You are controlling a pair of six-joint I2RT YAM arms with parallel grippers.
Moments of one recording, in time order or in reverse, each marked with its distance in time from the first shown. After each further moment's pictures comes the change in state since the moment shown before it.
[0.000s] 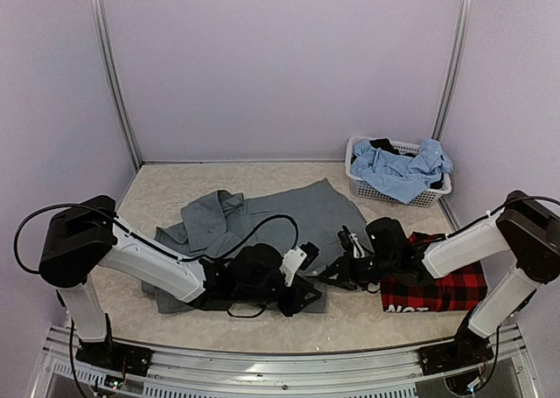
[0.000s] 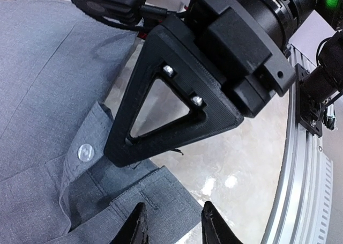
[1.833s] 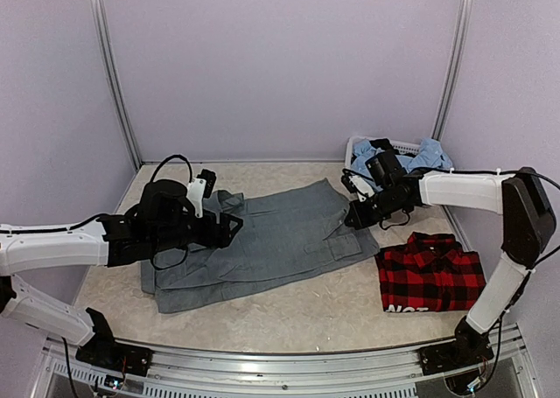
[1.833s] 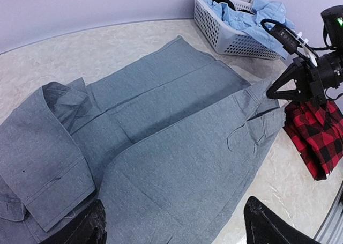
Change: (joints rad) left arm 0.378 -0.635 -0.158 -0.431 -0.191 -0.021; right arm -0.258 0.103 0.632 -0.820 0.247 -0.836
